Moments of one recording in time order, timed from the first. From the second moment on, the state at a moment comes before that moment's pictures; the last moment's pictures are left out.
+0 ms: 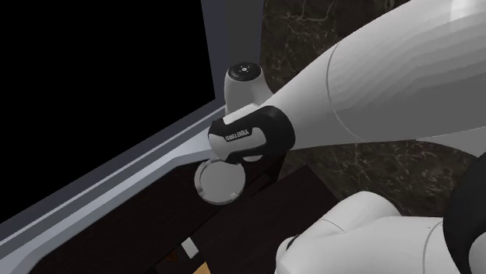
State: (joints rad) arm 0.07 -0.33 -0.11 -2.84 -0.10 2.62 0.05
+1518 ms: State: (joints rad) arm 0.22 -0.55 0.11 -2.76 0.01 2.31 0.32
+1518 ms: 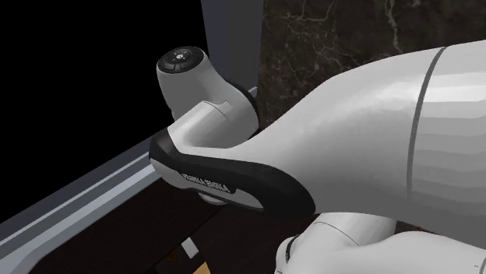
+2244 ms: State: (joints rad) arm 0.22 -0.45 0.15 -2.82 0.01 2.48 0.36
